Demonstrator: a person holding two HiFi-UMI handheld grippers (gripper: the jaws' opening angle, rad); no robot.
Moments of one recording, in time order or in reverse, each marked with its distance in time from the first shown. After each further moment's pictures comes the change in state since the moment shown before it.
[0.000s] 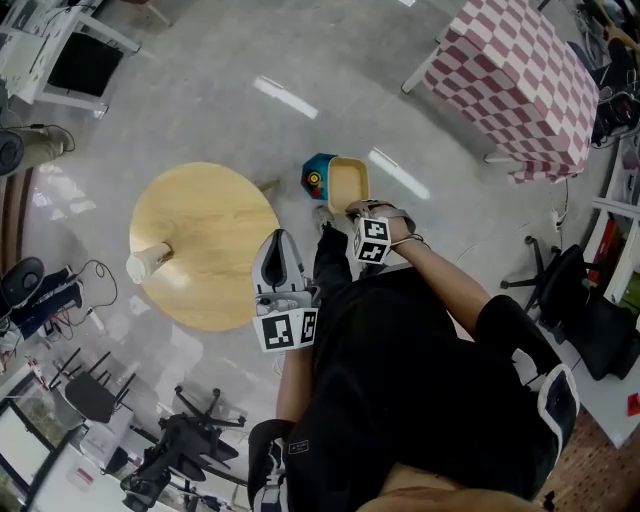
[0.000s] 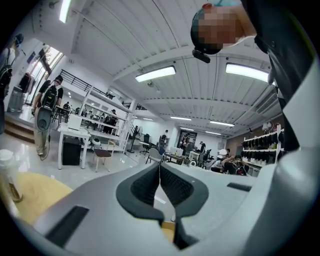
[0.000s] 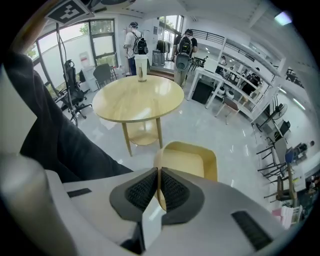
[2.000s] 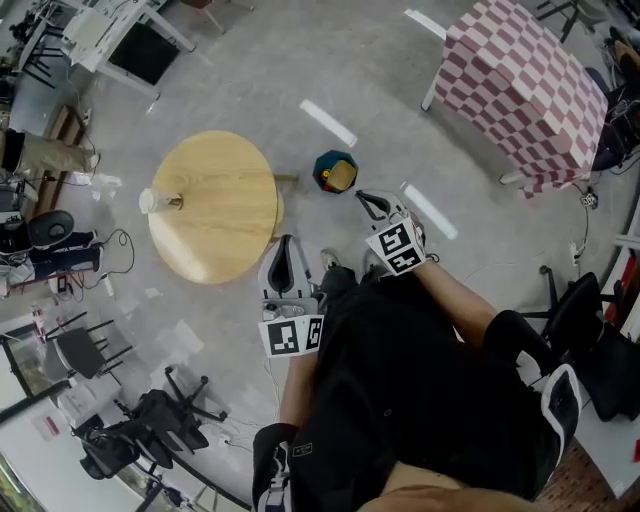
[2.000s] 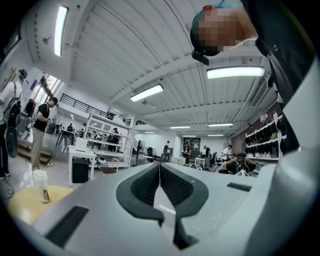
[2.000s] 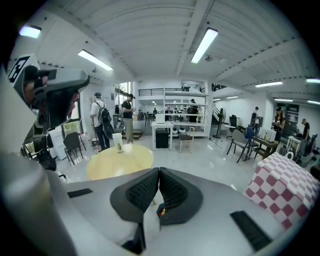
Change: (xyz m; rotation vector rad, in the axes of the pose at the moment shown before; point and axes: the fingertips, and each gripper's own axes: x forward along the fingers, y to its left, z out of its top) left arm -0.177 -0.160 0.018 0.132 -0.156 0.078; right arm -0.245 0.051 -0.006 0.465 -0.645 -0.321
